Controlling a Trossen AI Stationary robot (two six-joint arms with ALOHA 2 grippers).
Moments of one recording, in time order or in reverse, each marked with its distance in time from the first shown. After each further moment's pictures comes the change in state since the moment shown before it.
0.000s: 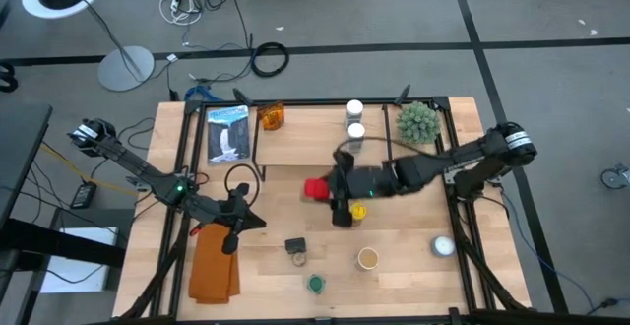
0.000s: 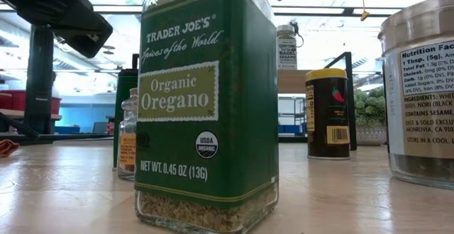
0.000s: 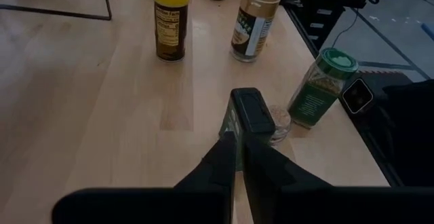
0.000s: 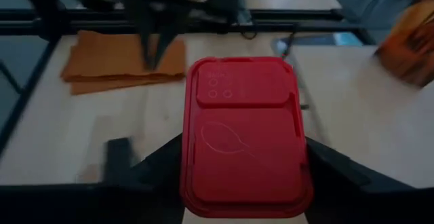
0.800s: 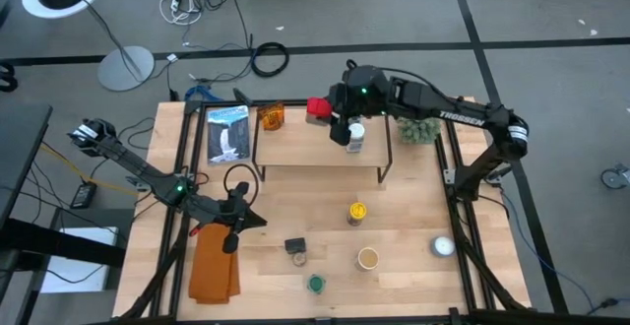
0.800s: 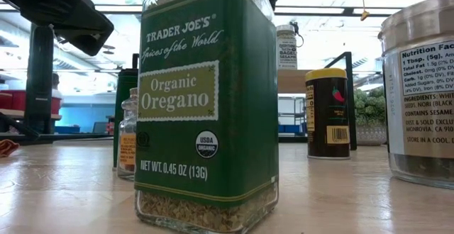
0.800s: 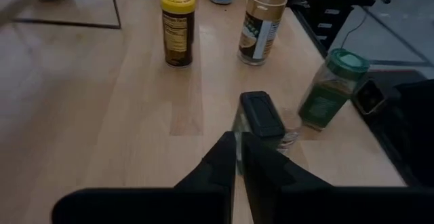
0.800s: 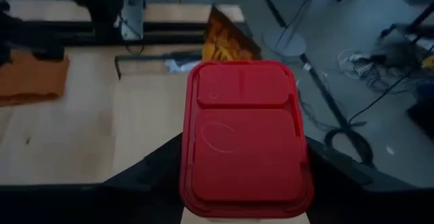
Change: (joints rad) left arm 0.000 0.000 0.000 0.007 -0.041 0.053; right arm -0.486 0.038 0.261 -0.242 -0.302 -0.275
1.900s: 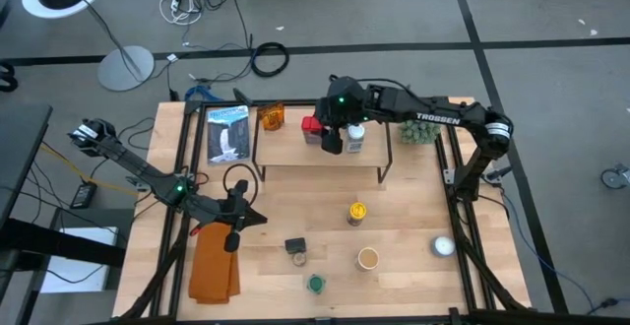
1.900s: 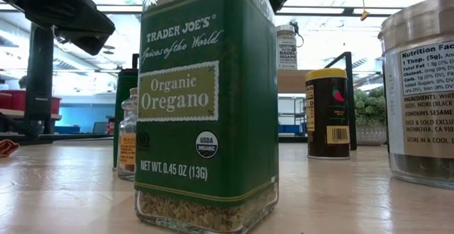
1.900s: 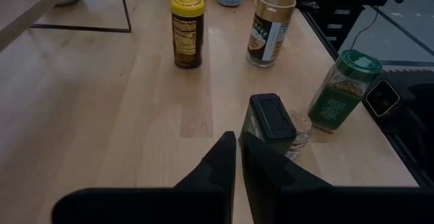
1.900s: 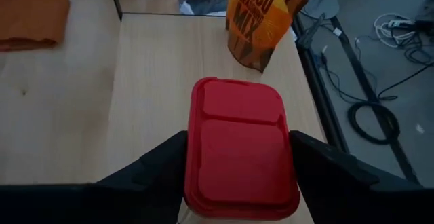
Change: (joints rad) left arm 0.000 0.000 0.000 -0.004 -0.024 0.001; right arm 0.013 0.121 -0.002 -0.029 -0.016 -0.051
